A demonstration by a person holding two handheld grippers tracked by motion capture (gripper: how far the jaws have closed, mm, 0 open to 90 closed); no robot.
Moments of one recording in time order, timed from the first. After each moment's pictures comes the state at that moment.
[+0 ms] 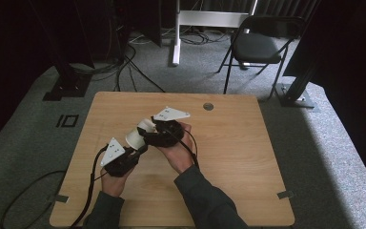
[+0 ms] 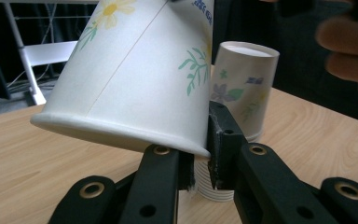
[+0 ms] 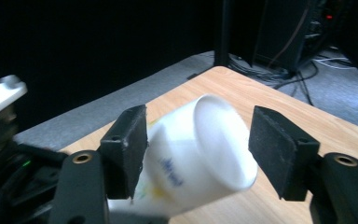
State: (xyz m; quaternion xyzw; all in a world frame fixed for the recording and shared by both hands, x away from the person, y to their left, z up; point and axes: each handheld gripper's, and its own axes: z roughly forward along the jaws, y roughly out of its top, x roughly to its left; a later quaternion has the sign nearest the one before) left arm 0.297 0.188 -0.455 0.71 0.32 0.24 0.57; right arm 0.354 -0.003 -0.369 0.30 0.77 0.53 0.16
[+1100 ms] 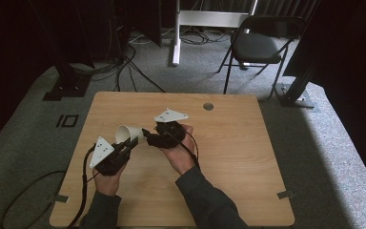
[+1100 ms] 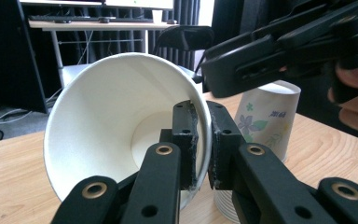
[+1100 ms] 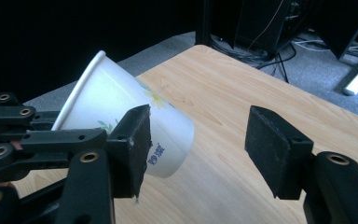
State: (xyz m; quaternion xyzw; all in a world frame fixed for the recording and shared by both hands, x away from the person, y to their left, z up) left arm 0.289 0.205 -0.439 0.67 0.35 0.30 0.59; right arm 0.356 -0.004 -0.380 0.32 0.79 0.49 0.19
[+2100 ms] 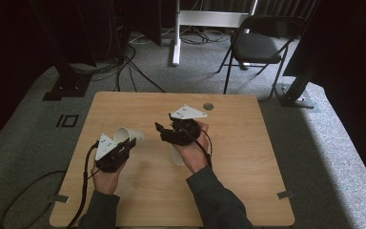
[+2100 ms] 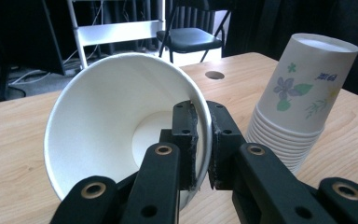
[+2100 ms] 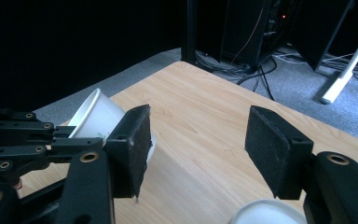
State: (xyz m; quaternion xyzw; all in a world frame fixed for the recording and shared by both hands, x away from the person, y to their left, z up) left arm 0.303 0.208 -0.447 0.70 0.40 0.28 0.52; right arm 0.352 -0.044 -0.362 0.33 0.76 0.51 0.21
